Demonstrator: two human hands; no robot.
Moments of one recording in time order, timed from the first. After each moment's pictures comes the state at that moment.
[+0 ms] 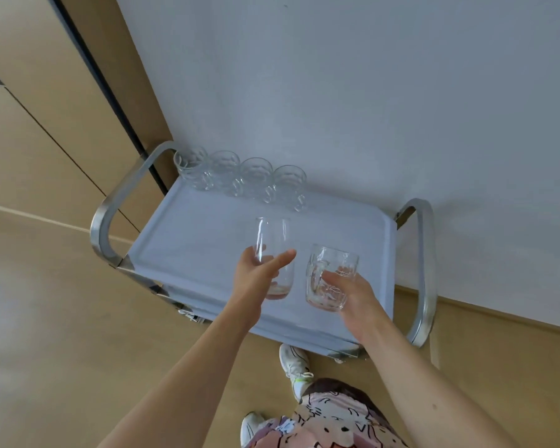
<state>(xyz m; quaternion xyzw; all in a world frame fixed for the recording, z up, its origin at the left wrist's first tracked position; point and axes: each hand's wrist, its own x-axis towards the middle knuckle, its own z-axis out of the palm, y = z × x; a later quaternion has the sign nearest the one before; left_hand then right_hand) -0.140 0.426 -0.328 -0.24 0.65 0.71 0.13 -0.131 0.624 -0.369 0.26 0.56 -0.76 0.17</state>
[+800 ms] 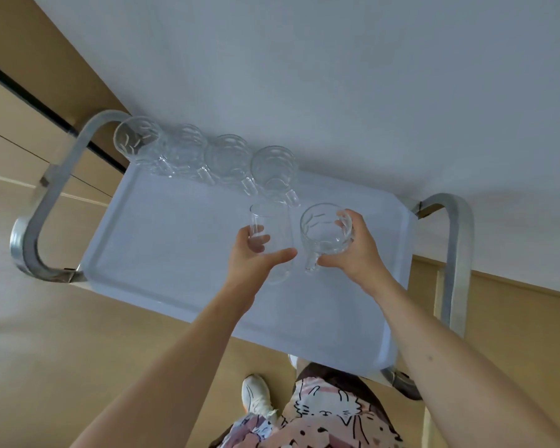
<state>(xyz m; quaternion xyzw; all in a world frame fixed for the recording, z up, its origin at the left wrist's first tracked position) -0.270 0.457 -0.403 -0.30 0.69 0.64 0.17 -0.296 0.672 -0.434 0.12 0.80 -0.56 0.16</state>
